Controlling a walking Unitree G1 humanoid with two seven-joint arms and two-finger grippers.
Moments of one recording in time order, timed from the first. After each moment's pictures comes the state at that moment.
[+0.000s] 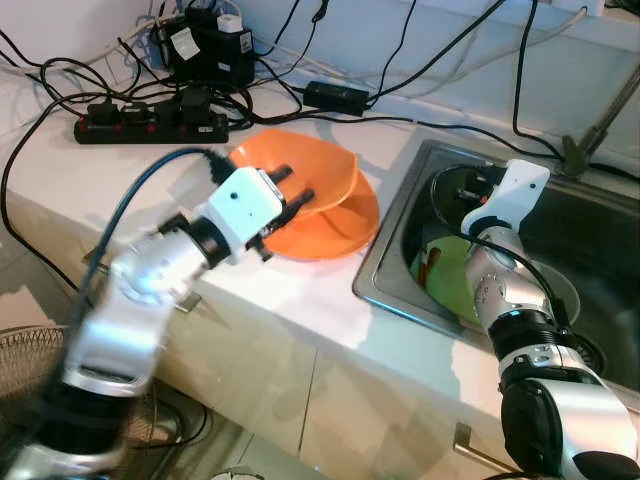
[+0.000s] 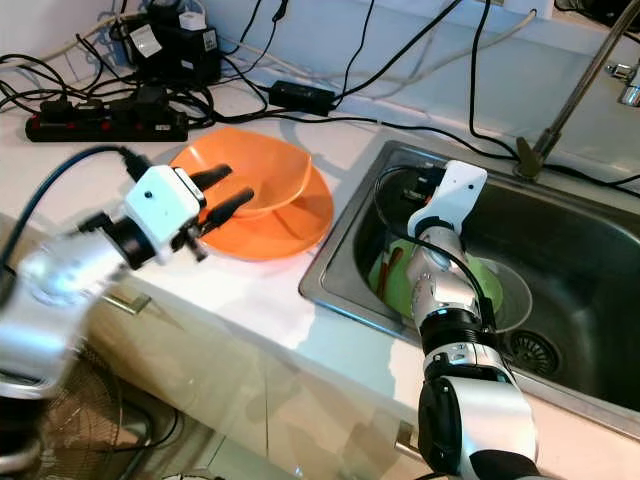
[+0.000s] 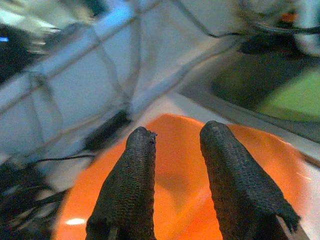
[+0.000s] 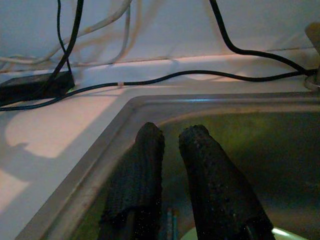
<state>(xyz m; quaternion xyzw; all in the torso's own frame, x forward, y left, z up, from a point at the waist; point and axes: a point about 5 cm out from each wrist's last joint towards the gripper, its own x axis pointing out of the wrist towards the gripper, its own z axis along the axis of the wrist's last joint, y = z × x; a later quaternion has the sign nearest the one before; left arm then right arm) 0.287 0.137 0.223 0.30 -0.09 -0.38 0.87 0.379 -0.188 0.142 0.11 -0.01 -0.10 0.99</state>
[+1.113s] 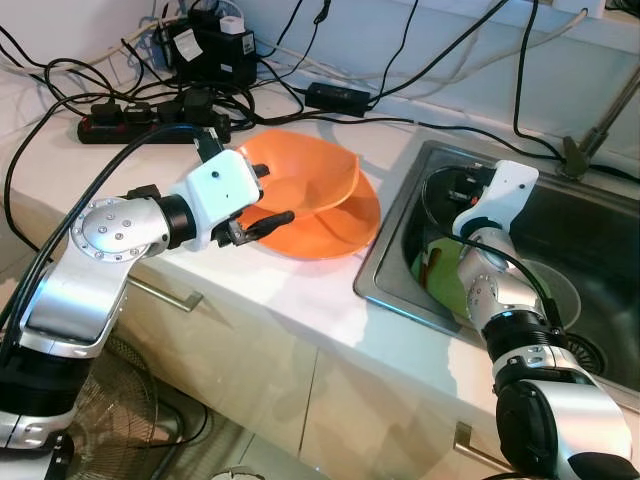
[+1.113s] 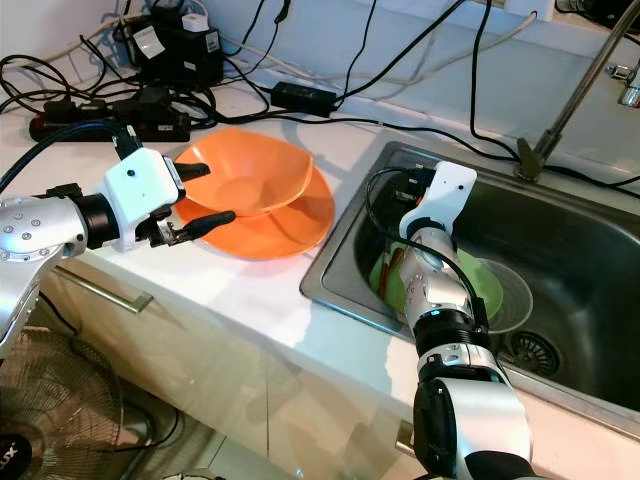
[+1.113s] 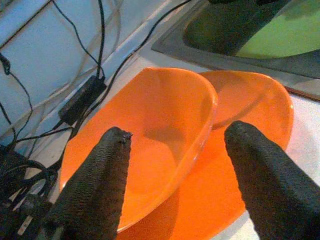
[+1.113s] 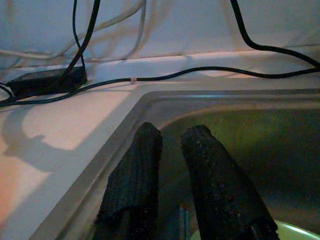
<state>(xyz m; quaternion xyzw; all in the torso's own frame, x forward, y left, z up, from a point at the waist) 0.302 0.166 0.236 0.35 -0.01 -0.41 0.84 0.379 -0.178 0.140 0.11 0.00 -0.08 0.99</state>
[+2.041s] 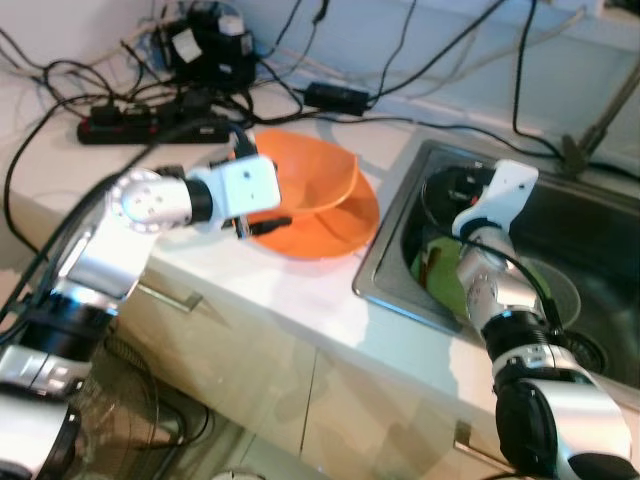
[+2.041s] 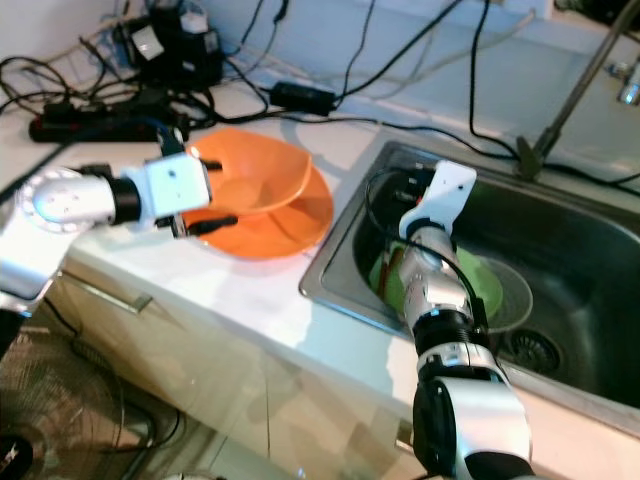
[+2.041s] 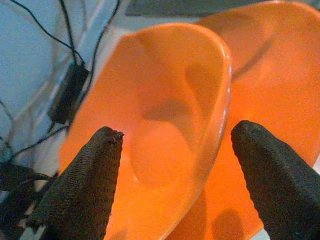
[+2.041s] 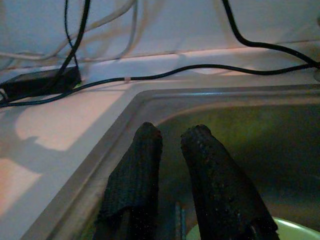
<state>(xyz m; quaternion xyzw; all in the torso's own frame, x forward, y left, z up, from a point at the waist) 0.338 0.161 0.227 0.46 0.03 -0.42 0.78 0.380 -0.178 0.140 0.11 0.00 -0.09 0.99</state>
